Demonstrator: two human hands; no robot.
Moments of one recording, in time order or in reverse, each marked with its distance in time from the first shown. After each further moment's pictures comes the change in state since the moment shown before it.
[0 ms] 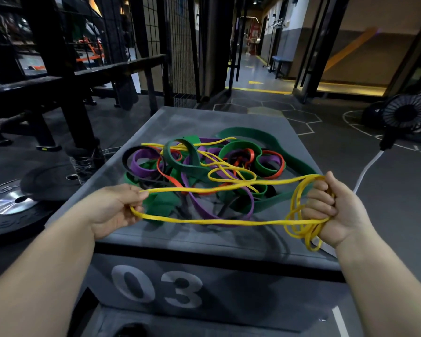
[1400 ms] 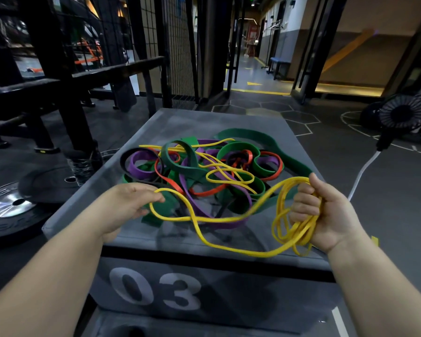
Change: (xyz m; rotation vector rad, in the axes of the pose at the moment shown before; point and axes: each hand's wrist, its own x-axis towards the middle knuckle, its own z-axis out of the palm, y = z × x) left_hand -0.014 0.007 0.027 0.302 0.065 0.186; right_hand -0.006 0.011 0.006 -0.056 -0.196 0.056
